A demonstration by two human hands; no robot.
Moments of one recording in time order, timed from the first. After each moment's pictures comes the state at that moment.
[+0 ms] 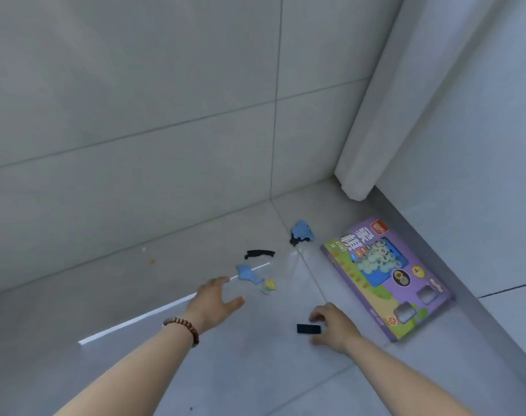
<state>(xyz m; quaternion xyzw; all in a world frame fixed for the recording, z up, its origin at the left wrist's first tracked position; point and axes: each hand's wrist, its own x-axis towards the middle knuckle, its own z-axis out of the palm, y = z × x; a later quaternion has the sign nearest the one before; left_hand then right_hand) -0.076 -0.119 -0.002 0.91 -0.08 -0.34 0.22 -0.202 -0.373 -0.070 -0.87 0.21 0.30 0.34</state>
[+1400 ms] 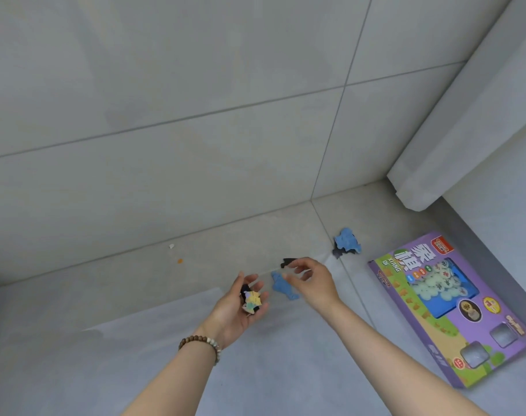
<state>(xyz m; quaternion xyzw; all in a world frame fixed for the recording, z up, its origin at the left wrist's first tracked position) -0.044 -0.109 -0.034 0.44 0.33 -0.37 0.75 -0.058 -0.283 -0.064 -0.79 0.24 0.06 0.56</state>
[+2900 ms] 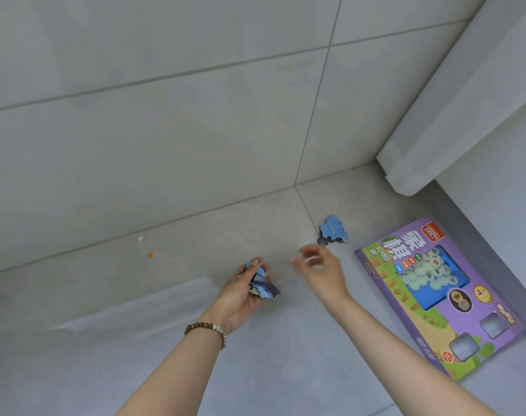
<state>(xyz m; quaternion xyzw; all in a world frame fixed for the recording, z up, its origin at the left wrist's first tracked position) -0.031 -0.164 -0.067 0.45 0.28 -0.38 0.75 -0.063 -0.326 -0.072 -0.75 0.30 0.00 0.59</state>
